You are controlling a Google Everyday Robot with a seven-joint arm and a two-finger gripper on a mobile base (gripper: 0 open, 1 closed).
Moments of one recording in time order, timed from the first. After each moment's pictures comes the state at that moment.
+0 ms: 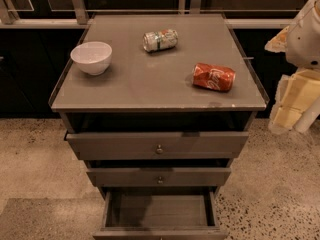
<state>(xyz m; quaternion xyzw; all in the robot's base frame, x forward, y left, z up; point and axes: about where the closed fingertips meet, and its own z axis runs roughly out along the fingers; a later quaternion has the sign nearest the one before) 0.438 -0.217 0.976 -0.60 0.78 -0.03 0.16</state>
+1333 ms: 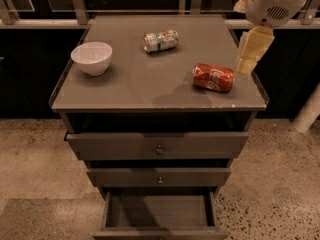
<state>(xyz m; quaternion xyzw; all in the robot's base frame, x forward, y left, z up) 0.570 -0.189 0.995 -0.63 0.74 -0.07 0.22</state>
